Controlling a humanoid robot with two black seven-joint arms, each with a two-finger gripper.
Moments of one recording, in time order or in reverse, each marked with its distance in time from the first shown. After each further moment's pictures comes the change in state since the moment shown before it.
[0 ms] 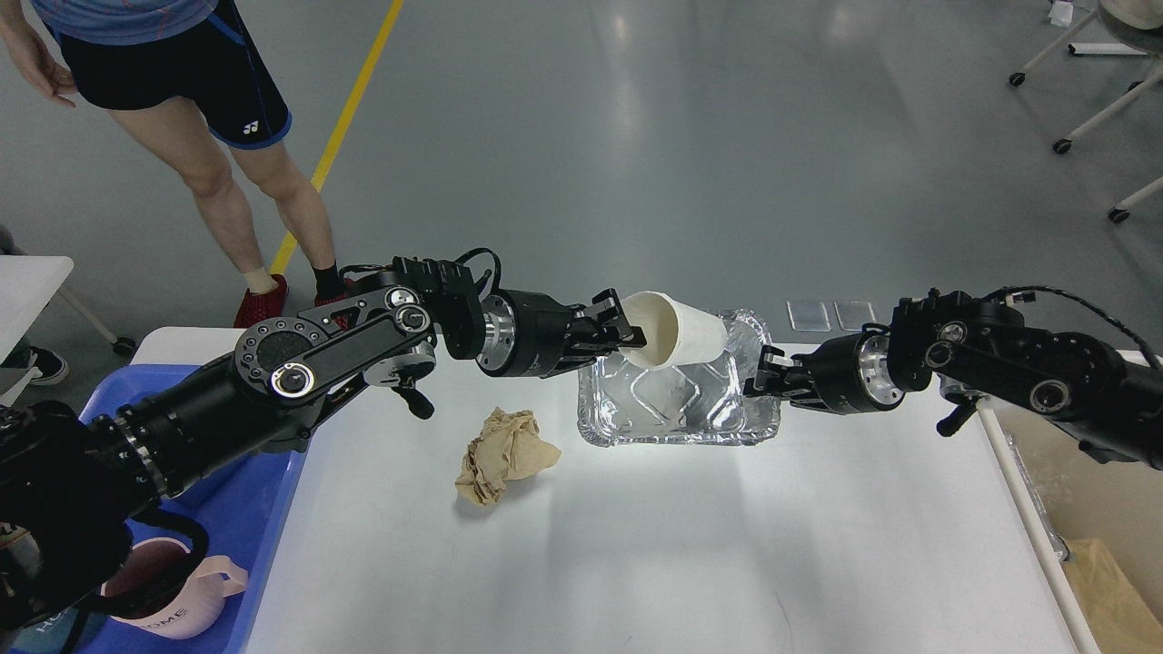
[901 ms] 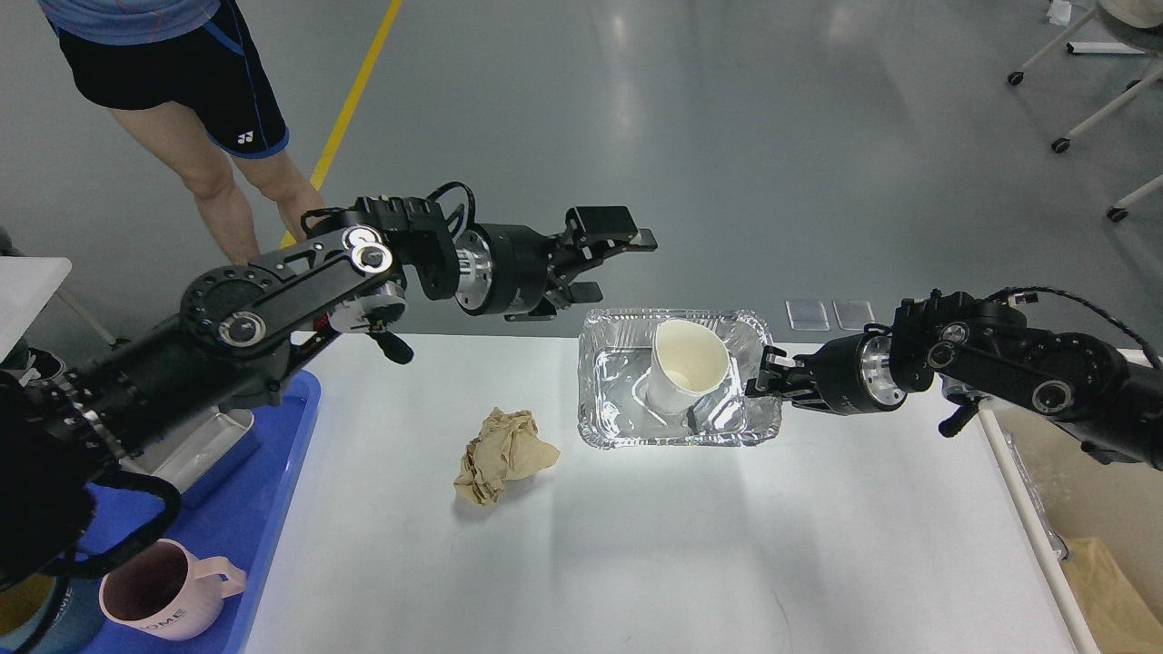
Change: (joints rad) left arm -0.064 0.069 -0.078 -0.045 -0.041 -0.003 -0.003; right arm -0.002 -0.005 0.000 0.002 0.001 0.000 -0.001
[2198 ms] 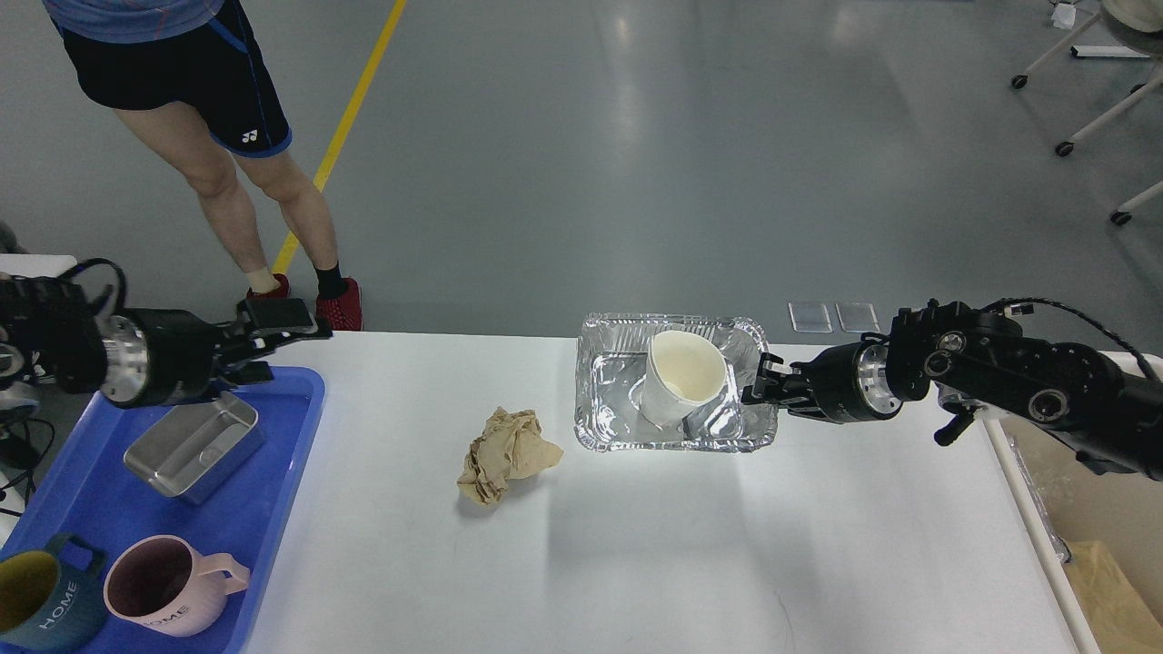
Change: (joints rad) left arm 0.126 0.749 0.265 -0.431 -0.024 0.082 -0.004; right arm -0.029 0.006 0.023 0.000 0.000 -0.003 0.001
